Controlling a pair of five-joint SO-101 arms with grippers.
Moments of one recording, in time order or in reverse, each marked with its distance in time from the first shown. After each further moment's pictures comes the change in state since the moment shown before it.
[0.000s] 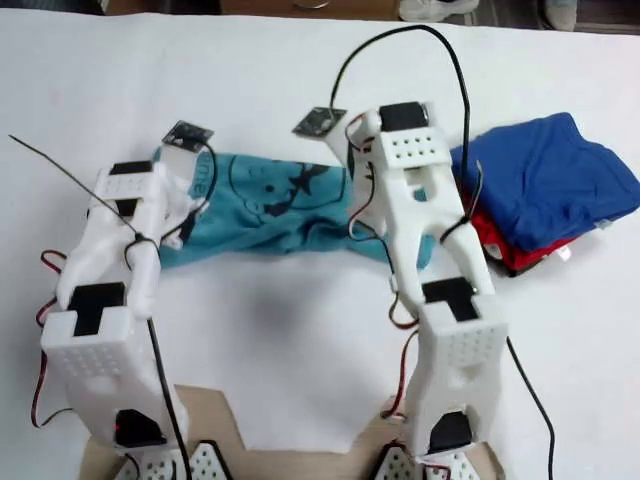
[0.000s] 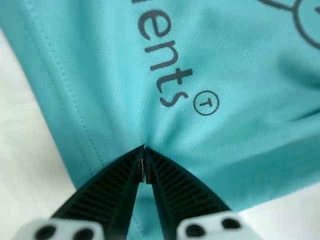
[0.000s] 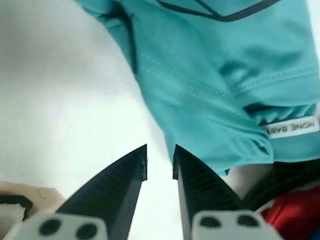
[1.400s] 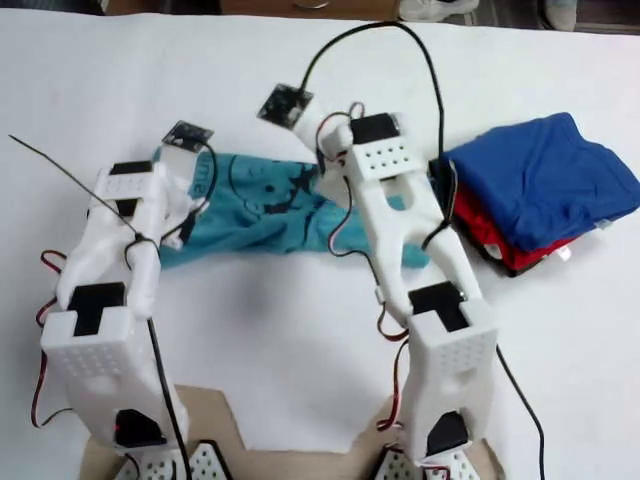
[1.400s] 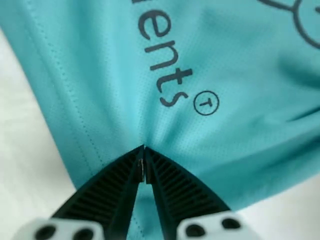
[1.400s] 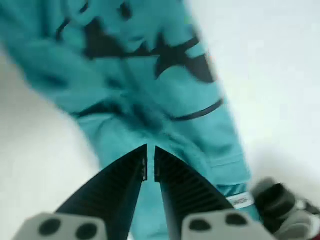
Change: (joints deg) left arm 0.0 0.0 0.0 0.0 0.0; right arm -5.6 0.5 2.4 -19.4 -0.4
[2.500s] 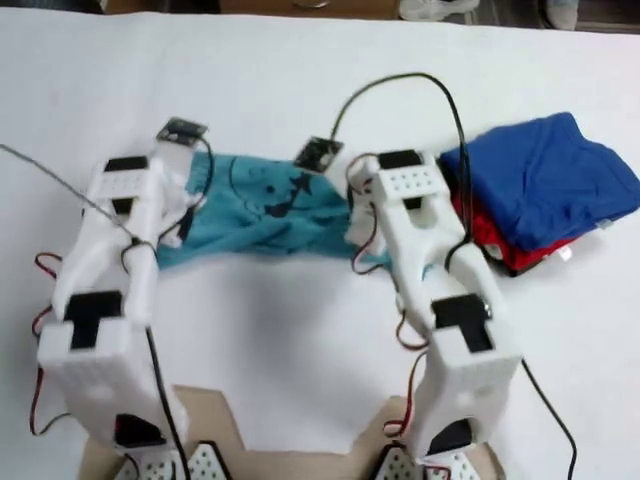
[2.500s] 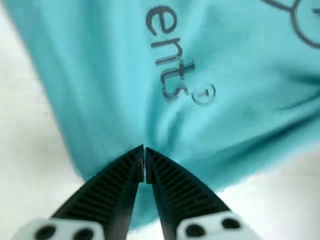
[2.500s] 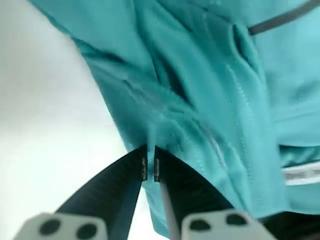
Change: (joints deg) left arm 0.7 -6.3 0.7 4.6 3.6; right arm 4.9 -8.5 24.1 -8.9 3.2
